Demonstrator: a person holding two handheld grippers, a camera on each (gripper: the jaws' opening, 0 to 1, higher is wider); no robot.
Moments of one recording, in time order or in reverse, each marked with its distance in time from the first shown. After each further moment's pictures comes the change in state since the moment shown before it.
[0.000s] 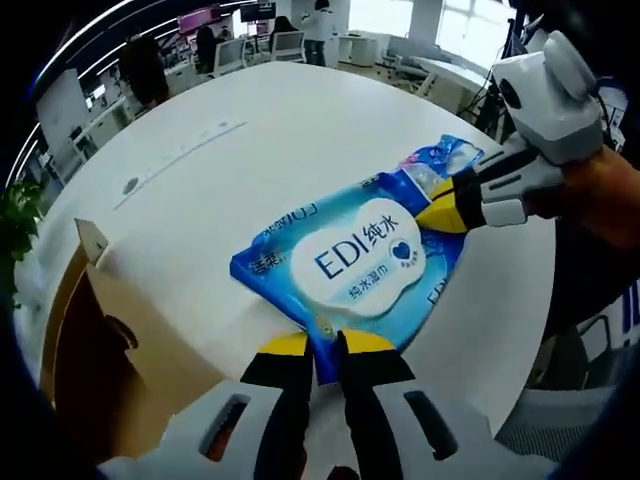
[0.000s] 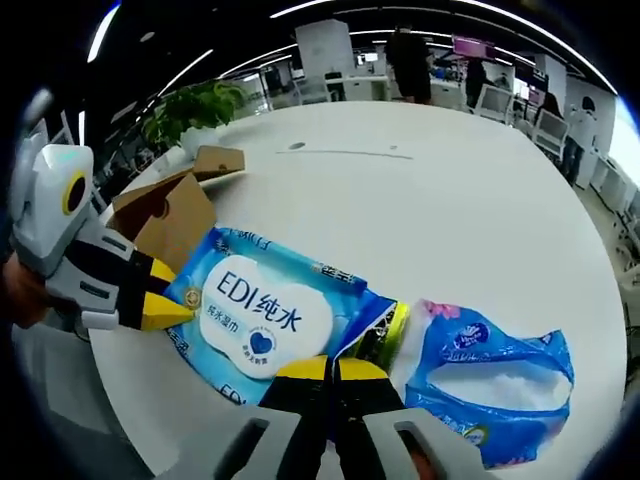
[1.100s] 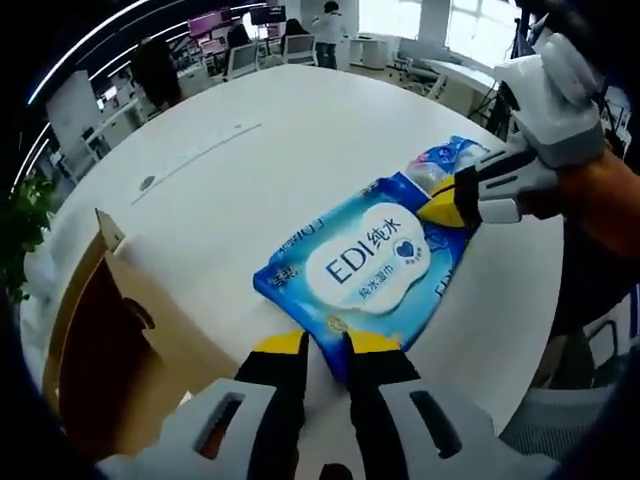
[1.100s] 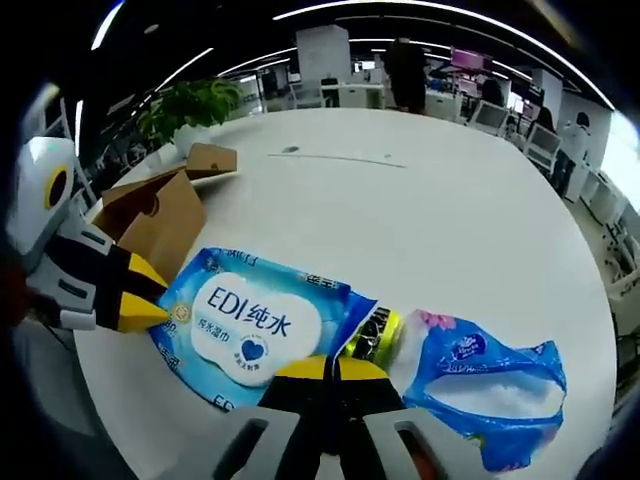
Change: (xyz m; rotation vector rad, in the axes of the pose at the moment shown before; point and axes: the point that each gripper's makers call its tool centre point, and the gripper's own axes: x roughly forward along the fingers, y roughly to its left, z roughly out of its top) left arm -0.011 0.008 -0.006 -0.015 -0.016 0.056; right arm 0.005 -0.007 0.004 -0.027 -0.035 -0.060
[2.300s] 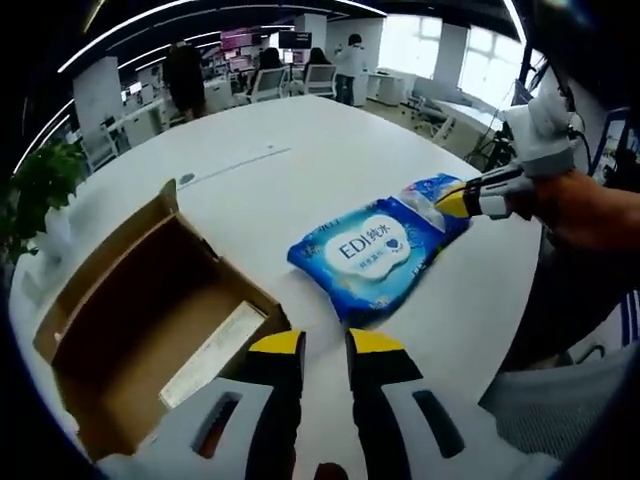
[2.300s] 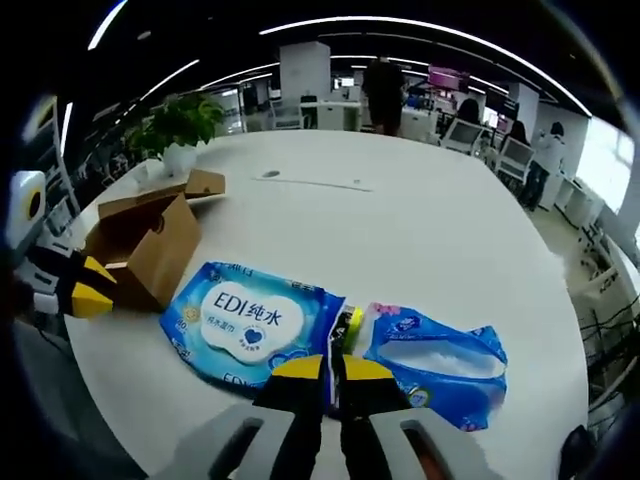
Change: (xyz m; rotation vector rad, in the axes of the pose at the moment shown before) left arm -0.082 0.015 -0.028 -0.118 -0.166 -0.004; right arm -0.067 -0.001 0.003 0.027 -0.083 -0.113
